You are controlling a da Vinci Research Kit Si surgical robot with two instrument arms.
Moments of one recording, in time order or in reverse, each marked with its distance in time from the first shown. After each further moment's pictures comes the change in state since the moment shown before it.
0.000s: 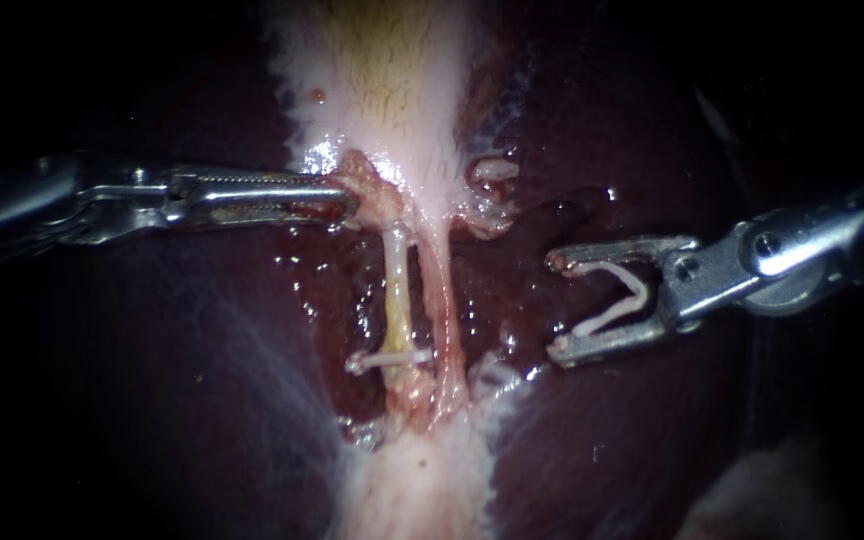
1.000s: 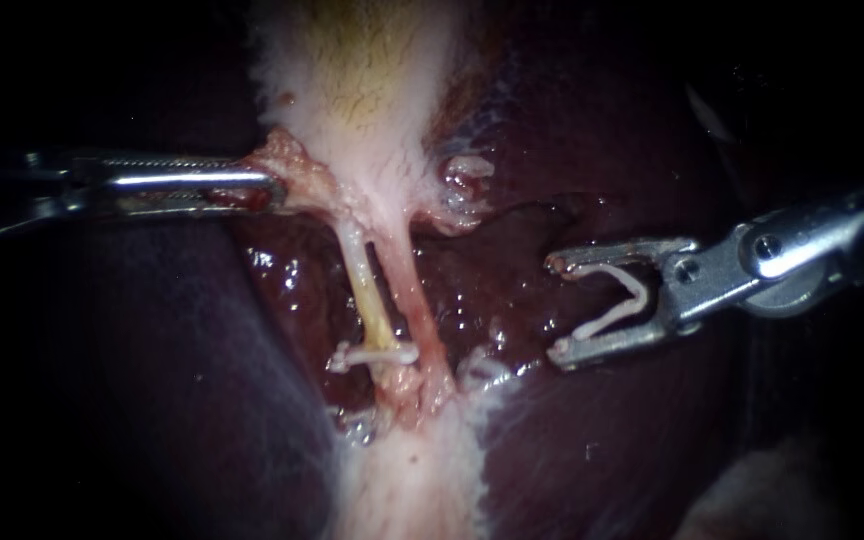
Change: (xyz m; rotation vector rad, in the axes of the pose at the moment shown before) right arm 0.000 0.000 0.000 0.011 0.003 -0.006; left arm 0.005 0.004 -0.008 -0.015 0.023 -0.035
